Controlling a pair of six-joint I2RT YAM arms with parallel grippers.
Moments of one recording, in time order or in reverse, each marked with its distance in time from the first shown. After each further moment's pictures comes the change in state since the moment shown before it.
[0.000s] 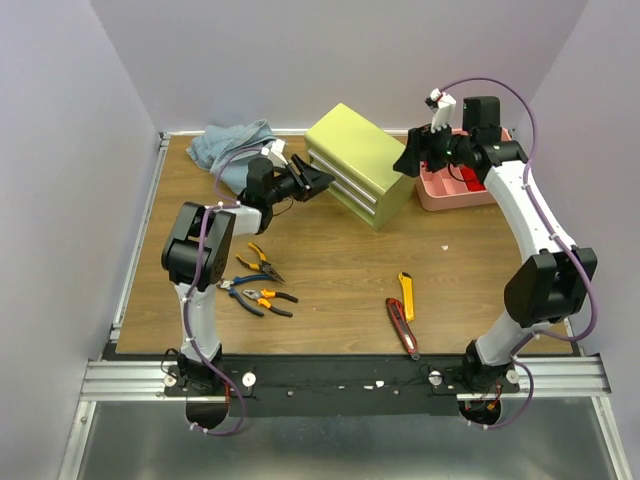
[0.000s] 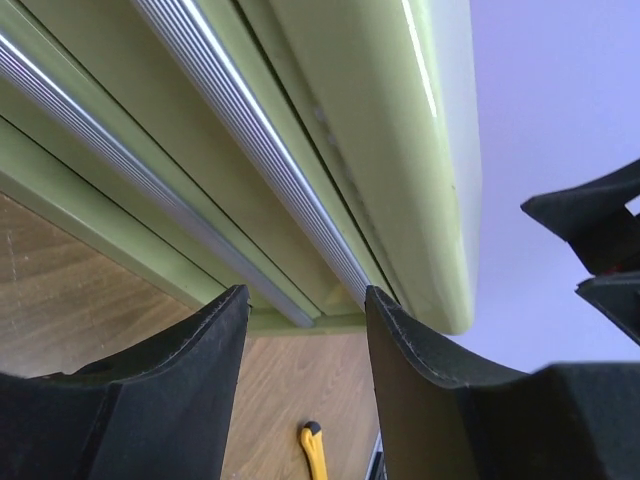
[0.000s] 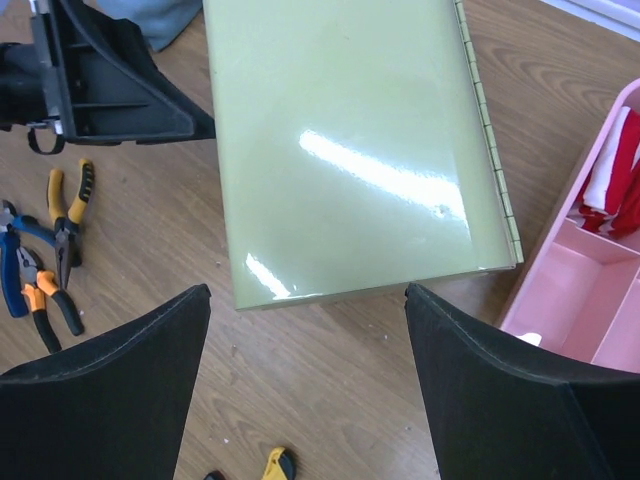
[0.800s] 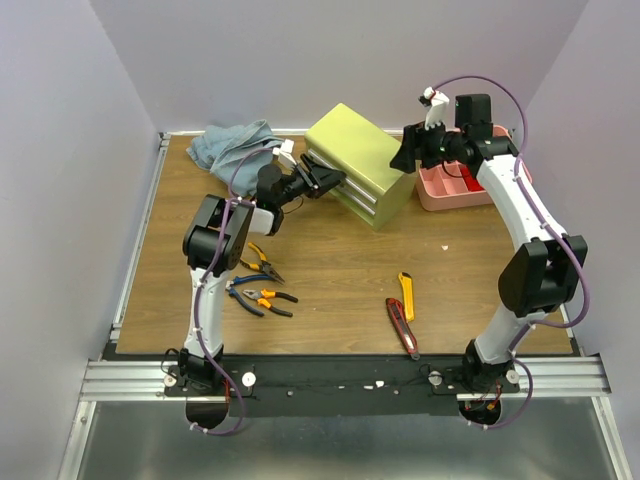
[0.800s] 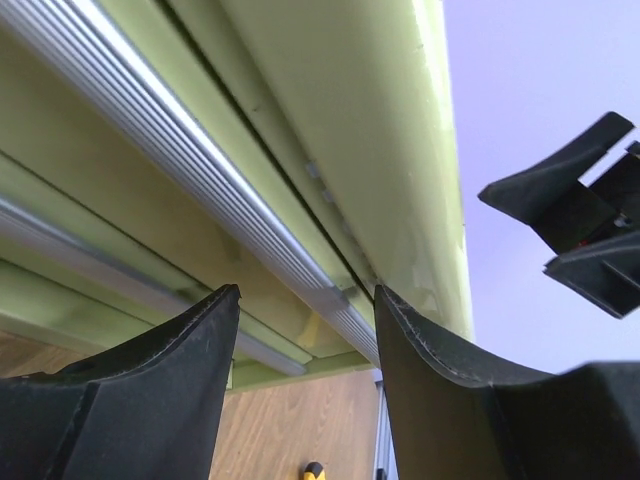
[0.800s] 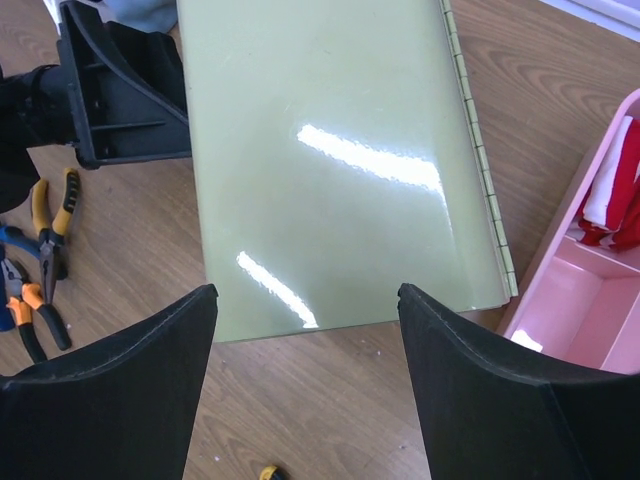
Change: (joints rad) left arm -0.033 0.215 0.113 0.294 0.008 -0.113; right arm 0.023 0.079 0.050 0.014 0.015 0.010
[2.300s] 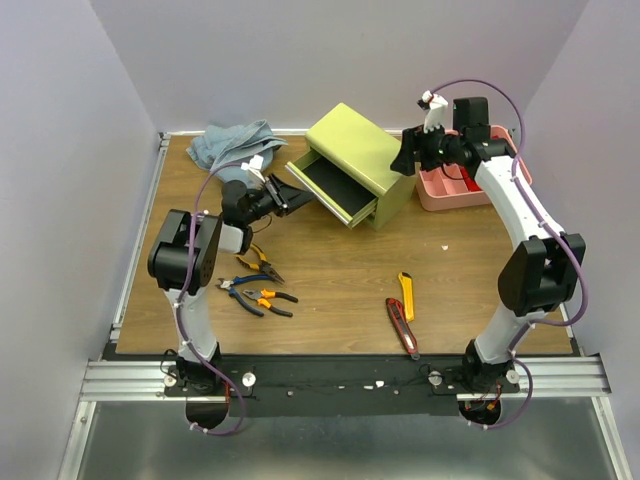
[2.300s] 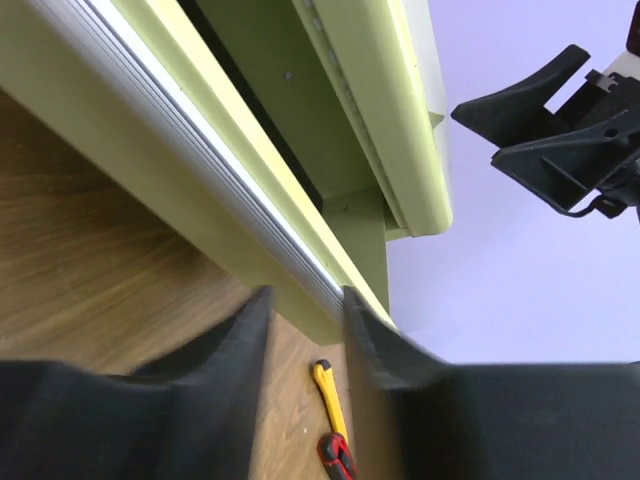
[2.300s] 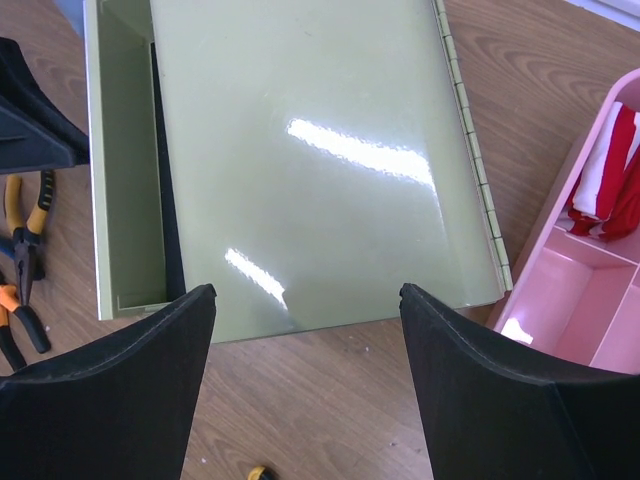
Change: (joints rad) left arm 0.136 -0.250 -0.369 0.053 0.140 0.070; right arm 0.000 0.006 -0.023 0.013 0.034 -0.018
